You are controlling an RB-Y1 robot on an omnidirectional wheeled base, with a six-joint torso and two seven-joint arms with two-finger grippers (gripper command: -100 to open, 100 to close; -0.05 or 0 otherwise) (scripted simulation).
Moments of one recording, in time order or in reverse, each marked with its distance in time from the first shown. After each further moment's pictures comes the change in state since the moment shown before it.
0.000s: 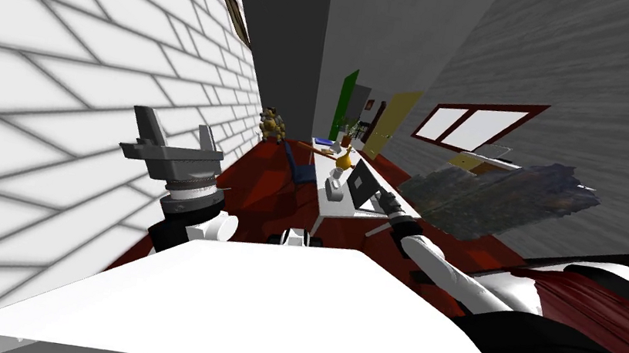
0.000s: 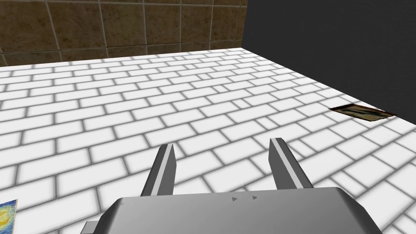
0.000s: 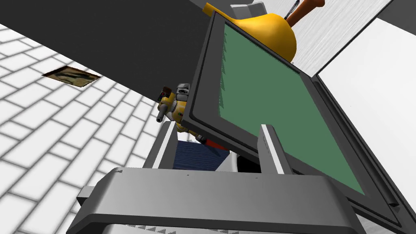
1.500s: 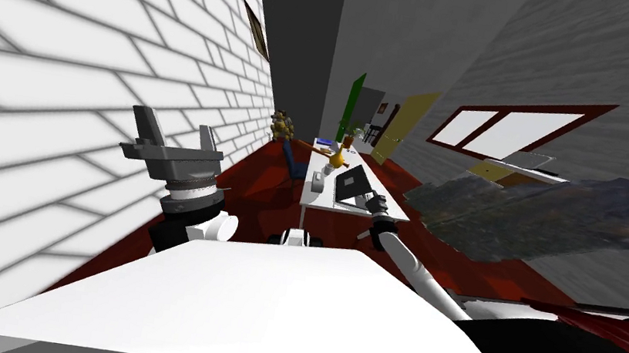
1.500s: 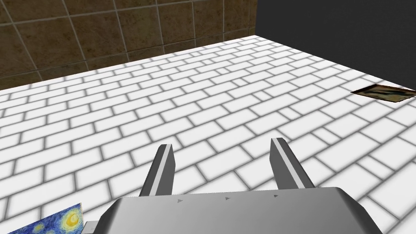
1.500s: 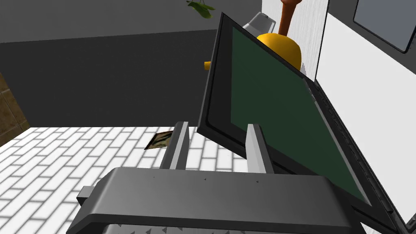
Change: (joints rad) left arm 0.000 0.000 0.000 0.000 0.000 0.000 0.000; right arm -0.163 0.284 0.119 0.073 -0.162 0.035 -0.182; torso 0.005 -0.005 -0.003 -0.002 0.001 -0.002
